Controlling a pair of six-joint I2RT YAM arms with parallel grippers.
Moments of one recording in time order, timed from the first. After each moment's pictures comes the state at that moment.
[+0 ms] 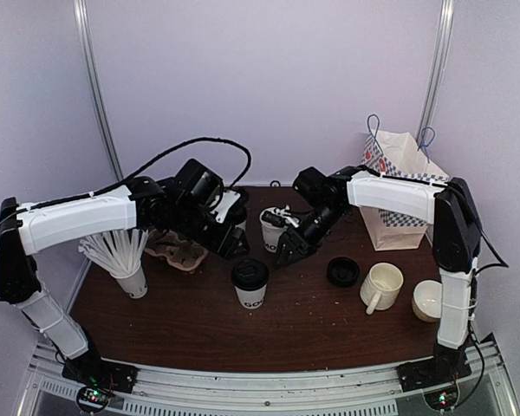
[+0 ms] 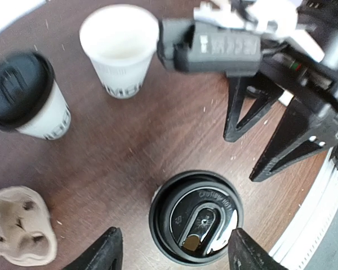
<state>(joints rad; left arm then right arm) -0.85 1.61 1.34 -0.62 0.13 -0.23 0.68 2.03 1.69 -0.97 -0.75 -0.06</state>
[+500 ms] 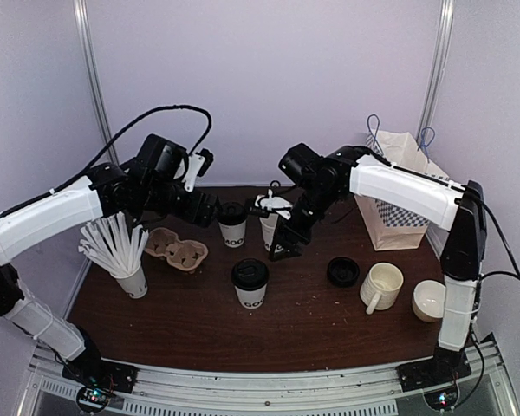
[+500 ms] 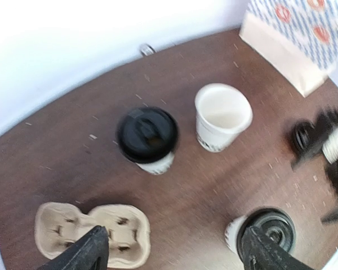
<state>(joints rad) -0.77 1.45 1.35 -0.61 -0.13 -0.15 0.78 1.96 1.88 -1.06 -0.42 -0.45</state>
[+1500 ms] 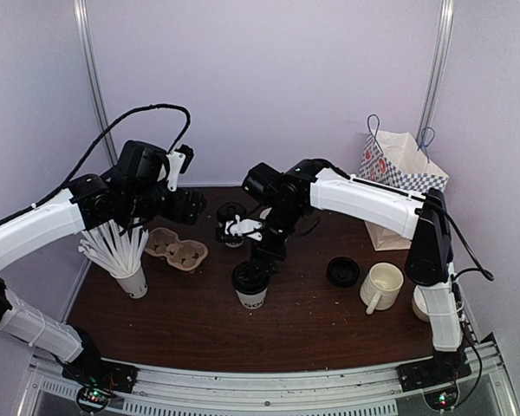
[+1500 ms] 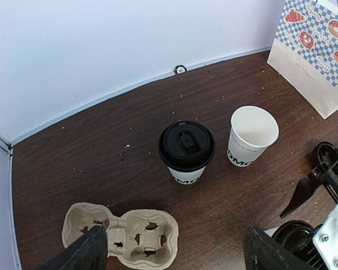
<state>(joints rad) -0.74 1.31 1.22 -0.50 -0.27 -0.15 0.92 2.18 2.10 -1.15 -0.32 -0.58</state>
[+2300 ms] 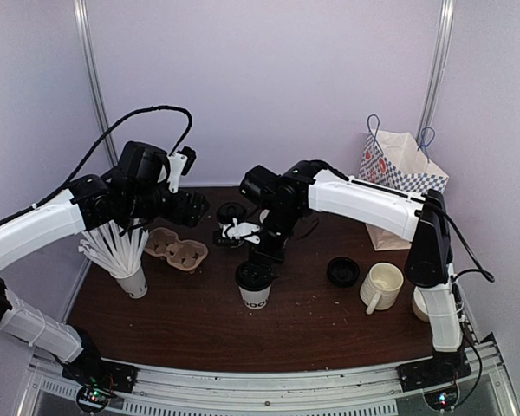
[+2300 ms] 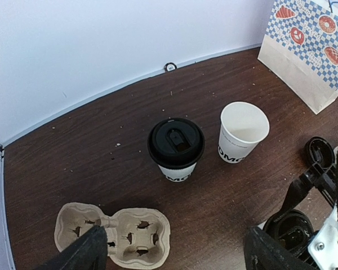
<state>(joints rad) -0.74 1.31 1.22 -0.50 -0.23 -0.15 0.93 2.18 2.10 -1.17 -0.35 -0.55</state>
